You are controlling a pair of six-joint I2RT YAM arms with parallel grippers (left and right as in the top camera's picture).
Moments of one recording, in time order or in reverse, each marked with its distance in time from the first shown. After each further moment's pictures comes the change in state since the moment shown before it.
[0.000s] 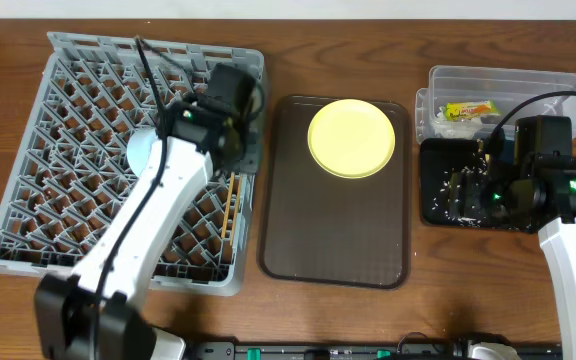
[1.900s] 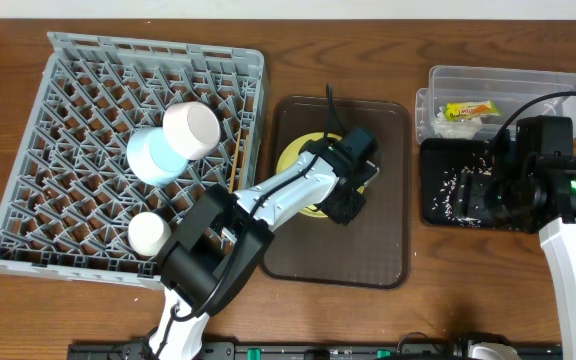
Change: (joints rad) left arm -0.396 0.477 0.033 0.241 0.212 0.150; right arm -0.006 0.000 0.000 -0.005 0.066 0.022
